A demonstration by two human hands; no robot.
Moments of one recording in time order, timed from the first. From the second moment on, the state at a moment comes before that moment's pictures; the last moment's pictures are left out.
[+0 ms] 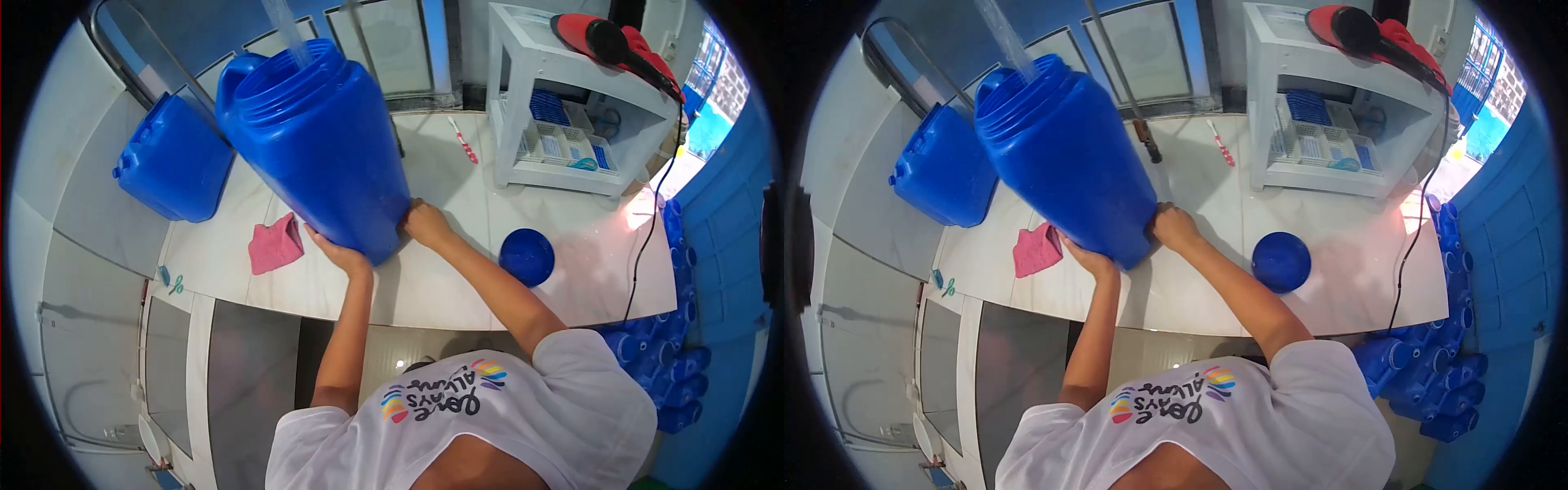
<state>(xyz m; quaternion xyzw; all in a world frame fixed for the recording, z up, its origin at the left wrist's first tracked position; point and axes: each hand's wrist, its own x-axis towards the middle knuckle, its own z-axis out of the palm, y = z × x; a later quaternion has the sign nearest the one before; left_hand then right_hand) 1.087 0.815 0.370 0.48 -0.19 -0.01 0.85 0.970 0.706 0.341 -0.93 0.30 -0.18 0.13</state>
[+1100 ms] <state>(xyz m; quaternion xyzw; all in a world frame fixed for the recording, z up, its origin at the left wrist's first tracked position) 0.856 0.725 0.431 0.57 -0.36 -0.33 0.66 0.712 0.611 0.439 -0.89 0.19 -0.24 0.34</state>
